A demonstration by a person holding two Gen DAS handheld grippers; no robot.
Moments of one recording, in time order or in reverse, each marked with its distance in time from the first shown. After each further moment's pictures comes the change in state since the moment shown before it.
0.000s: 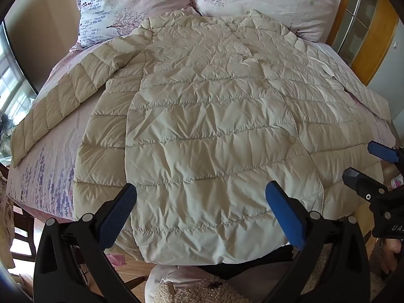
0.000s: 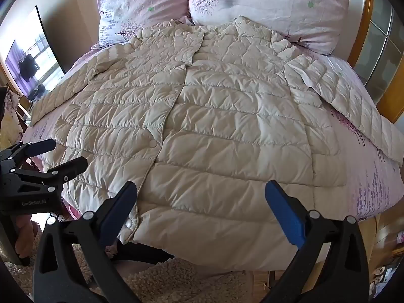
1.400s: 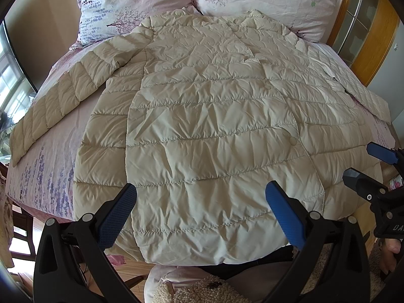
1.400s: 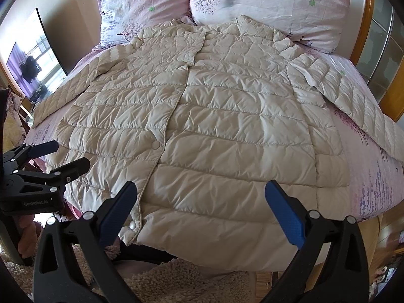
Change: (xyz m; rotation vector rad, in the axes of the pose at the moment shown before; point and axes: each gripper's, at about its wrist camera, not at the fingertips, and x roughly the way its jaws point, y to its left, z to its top) left arm 0.000 0.002 0.002 -0.003 0.001 0.000; right arm 0.001 -0.001 0.001 0.004 0.004 0.008
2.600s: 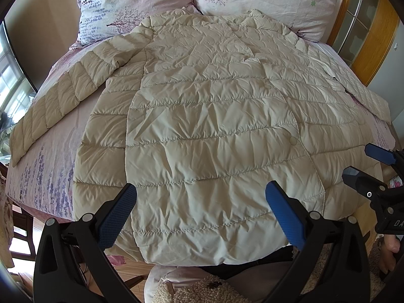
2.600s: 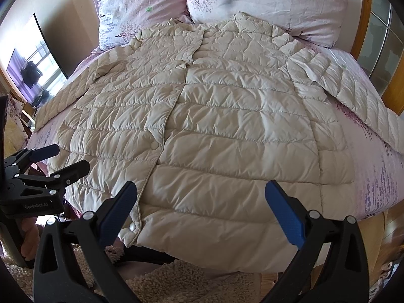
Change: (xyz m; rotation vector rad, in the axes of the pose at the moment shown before) left arm 0.000 0.000 0.001 -0.001 0.002 -0.001; right arm 0.003 -0.003 0.000 0.034 0.004 0.031
